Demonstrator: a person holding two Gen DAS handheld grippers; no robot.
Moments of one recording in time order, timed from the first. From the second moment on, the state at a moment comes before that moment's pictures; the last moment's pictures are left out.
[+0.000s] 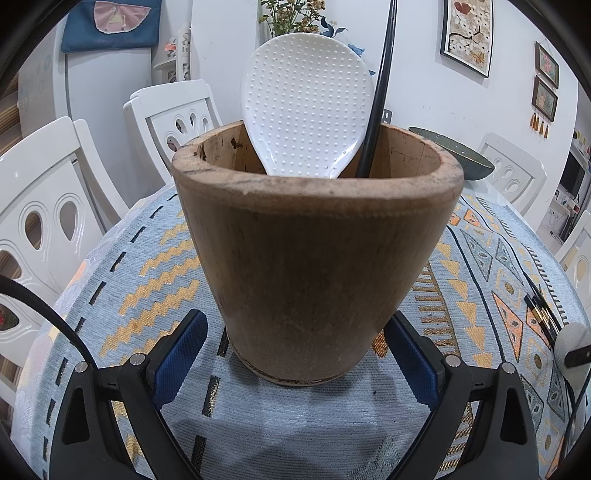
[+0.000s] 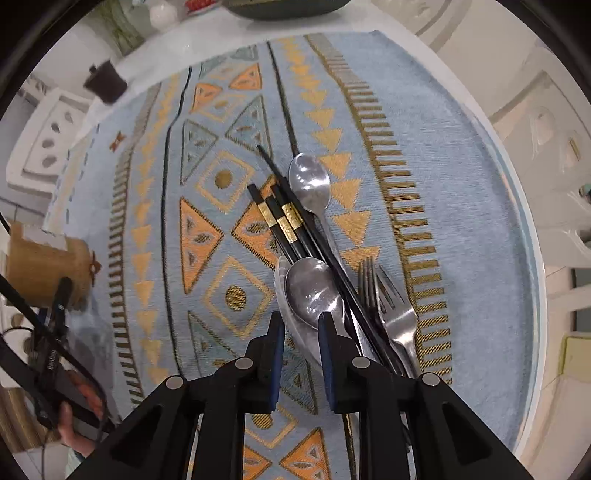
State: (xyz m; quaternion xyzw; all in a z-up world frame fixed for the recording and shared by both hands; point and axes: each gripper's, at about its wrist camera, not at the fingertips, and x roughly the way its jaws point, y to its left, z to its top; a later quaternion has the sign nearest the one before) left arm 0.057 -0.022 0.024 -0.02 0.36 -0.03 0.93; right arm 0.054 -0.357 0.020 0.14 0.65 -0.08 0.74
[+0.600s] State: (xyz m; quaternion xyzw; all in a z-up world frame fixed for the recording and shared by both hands) left arm 0.057 -0.021 0.024 -0.02 0.36 -0.03 0.93; right arm 0.047 -0.362 0.001 0.30 0.65 -0.02 0.70
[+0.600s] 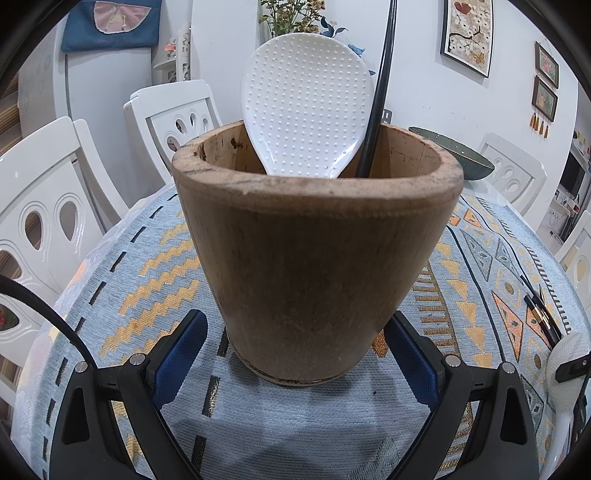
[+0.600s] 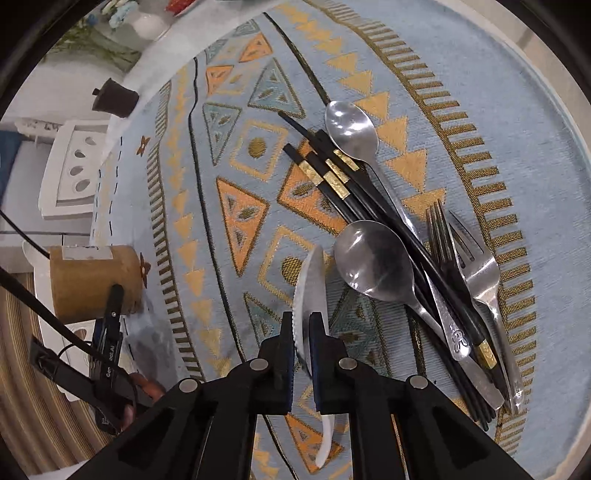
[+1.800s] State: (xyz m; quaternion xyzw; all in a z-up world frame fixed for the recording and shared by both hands) left arm 0.057 -0.023 0.025 -0.01 0.36 -0.03 0.93; right arm 0.101 -0.249 0.262 0.25 0.30 0.11 0.91
